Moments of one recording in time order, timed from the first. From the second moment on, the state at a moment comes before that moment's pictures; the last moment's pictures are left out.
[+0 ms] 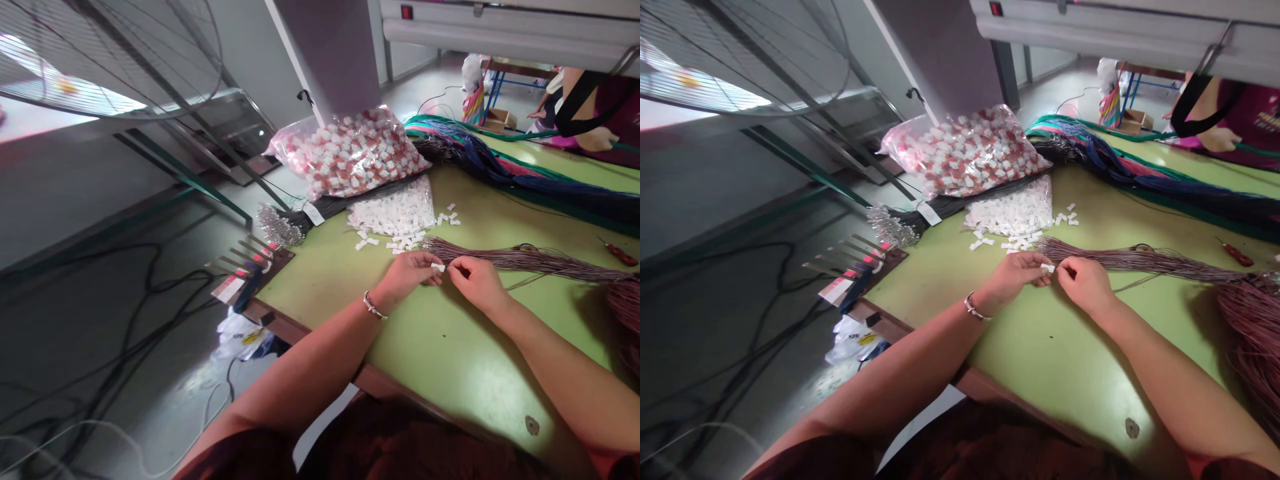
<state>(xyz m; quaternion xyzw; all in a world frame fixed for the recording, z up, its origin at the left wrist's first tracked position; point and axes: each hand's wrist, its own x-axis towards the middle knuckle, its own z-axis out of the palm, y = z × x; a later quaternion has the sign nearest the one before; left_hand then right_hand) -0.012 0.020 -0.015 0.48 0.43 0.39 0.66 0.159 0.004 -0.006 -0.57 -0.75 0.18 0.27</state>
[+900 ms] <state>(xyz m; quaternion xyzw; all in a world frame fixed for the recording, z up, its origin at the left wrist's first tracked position) -0.017 0.019 -0.017 0.49 0.44 0.34 0.67 0.152 0.001 -0.001 -0.57 -0.78 0.16 0.21</state>
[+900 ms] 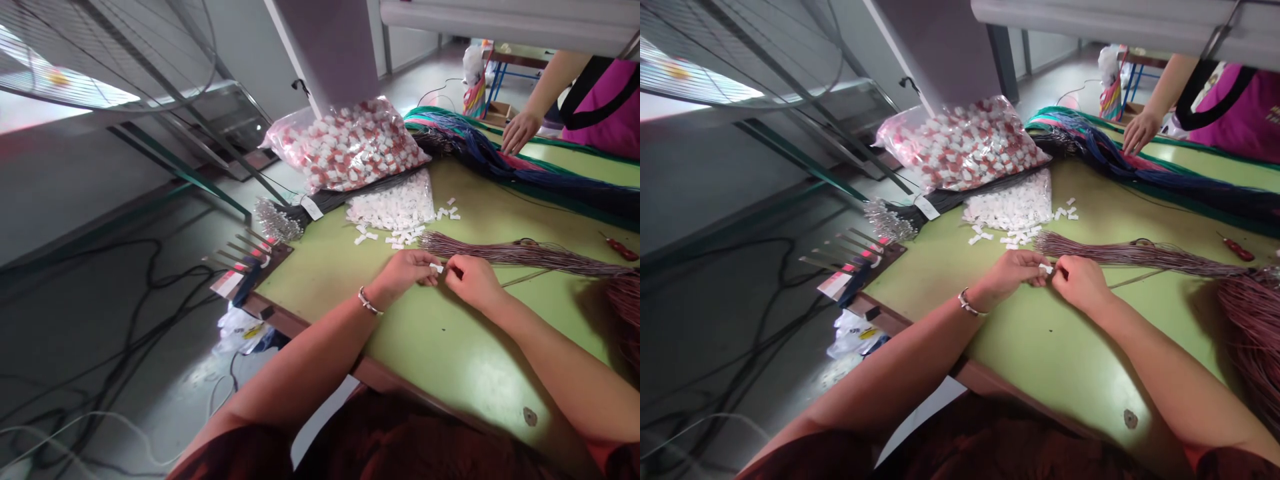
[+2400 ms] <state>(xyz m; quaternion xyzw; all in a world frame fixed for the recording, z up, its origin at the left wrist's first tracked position) -0.005 0.013 -0.026 0.53 0.43 0.42 0.60 0.158 0.014 -0.007 -0.59 -0.59 0.48 0.27</state>
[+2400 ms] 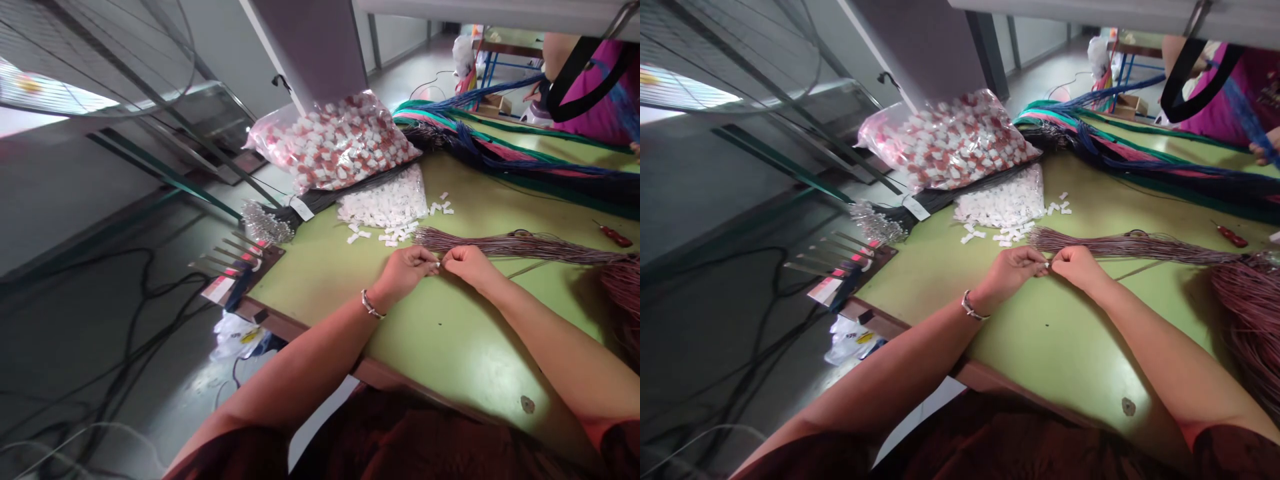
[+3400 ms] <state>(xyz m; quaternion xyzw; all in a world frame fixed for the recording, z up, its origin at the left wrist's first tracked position) -0.005 0.017 -0.039 0.60 0.37 0.47 0.53 0.155 0.013 -0.008 -0.58 -0.55 0.52 0.30</state>
